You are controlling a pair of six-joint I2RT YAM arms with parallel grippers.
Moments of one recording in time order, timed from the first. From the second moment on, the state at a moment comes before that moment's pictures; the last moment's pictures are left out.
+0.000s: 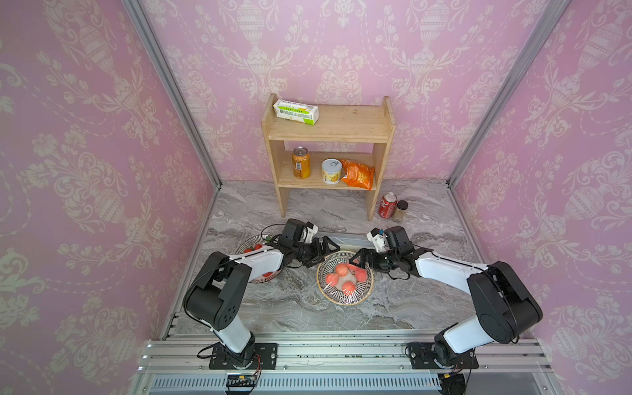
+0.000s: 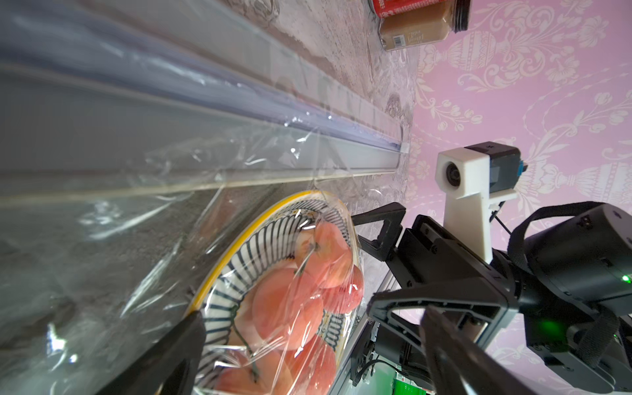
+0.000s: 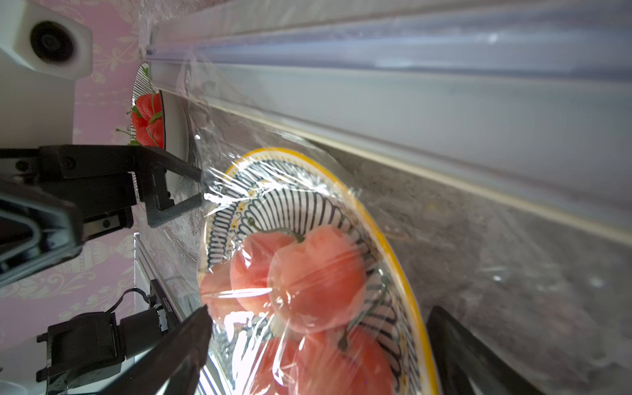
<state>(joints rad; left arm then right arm) -0.44 1.65 0.81 0.07 0.70 -0.87 0.42 1.52 0.70 -0.09 -0.53 0.58</state>
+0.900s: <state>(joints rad) -0.32 1.47 0.92 -0.35 0.58 -0.65 0.51 1.32 0.73 -0.31 -0.46 0.68</state>
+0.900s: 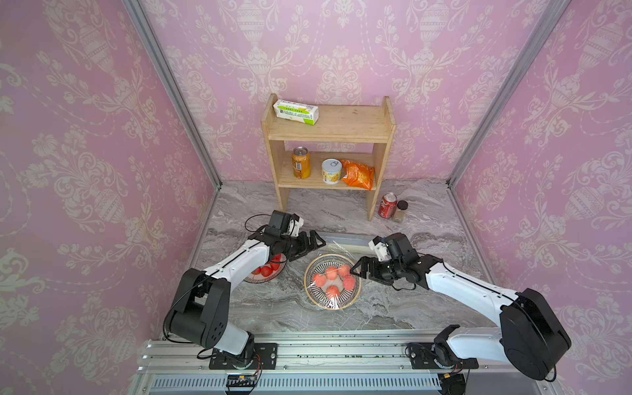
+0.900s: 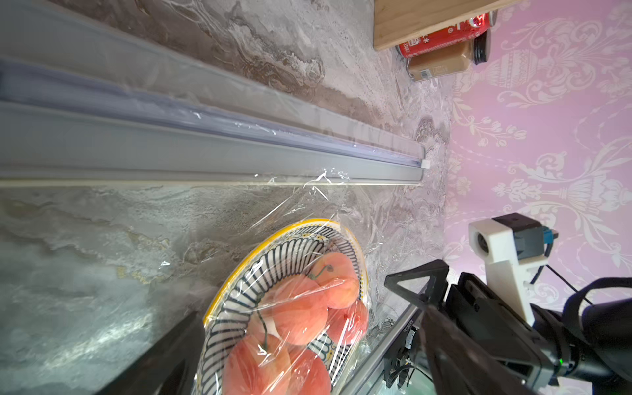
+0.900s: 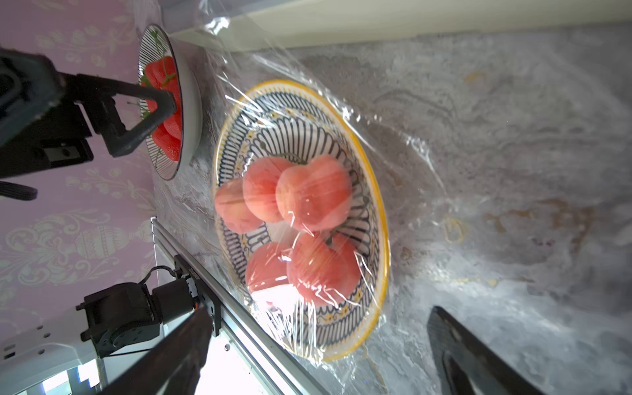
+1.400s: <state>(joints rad) -0.32 1.33 0.65 -0.39 0.57 -0.70 0.54 1.60 0.88 -0.17 -0.44 0.58</state>
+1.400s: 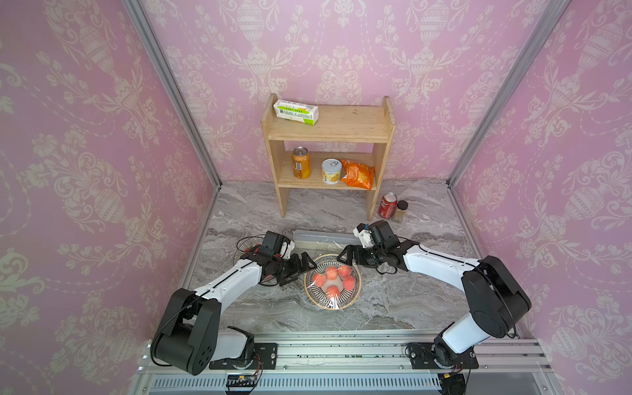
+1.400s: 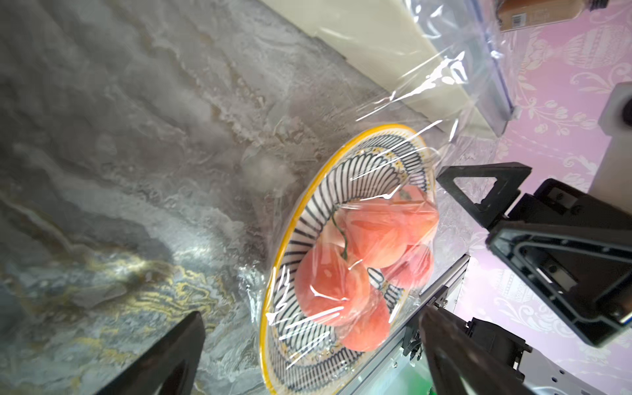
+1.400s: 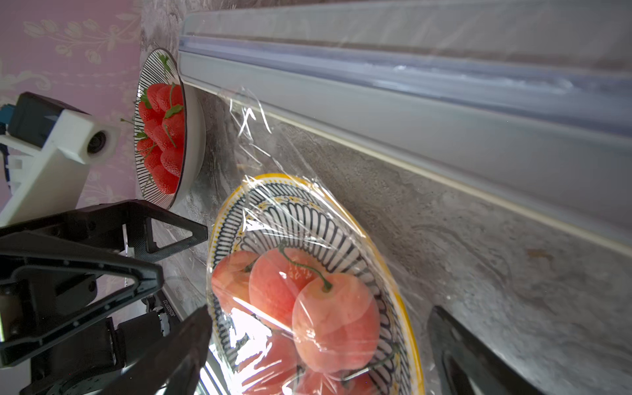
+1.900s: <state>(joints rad) -0.32 1.31 0.56 -0.24 0.62 -0.82 0.57 1.67 0.79 0.02 -0.50 0.68</state>
